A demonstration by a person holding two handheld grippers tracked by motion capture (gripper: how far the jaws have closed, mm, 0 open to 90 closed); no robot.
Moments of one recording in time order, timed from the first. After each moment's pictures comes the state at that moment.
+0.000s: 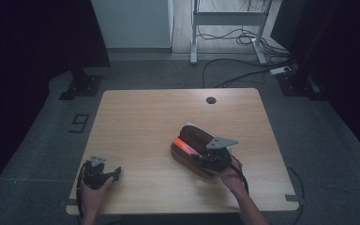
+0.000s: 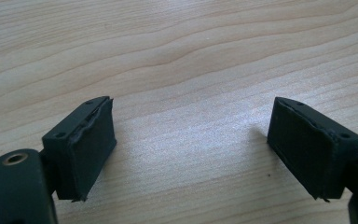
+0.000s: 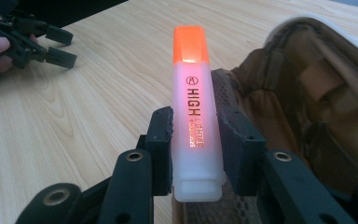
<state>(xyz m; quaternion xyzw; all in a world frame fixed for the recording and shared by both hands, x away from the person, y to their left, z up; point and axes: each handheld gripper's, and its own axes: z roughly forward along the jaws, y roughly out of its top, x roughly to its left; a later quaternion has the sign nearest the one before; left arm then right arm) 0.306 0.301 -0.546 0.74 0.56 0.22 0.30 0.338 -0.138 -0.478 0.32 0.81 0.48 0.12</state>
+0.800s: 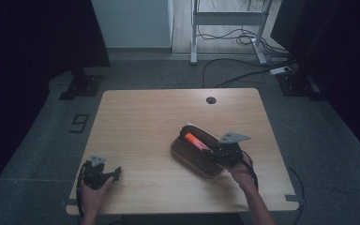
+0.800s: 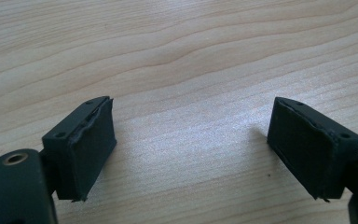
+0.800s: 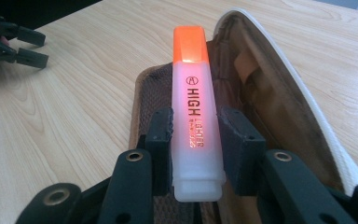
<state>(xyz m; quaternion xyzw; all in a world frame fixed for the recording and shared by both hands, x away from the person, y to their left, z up) 0.306 0.301 -0.546 0.74 0.56 0.22 0.30 0.350 -0.172 -0.475 0.35 0.80 0.47 0.13</state>
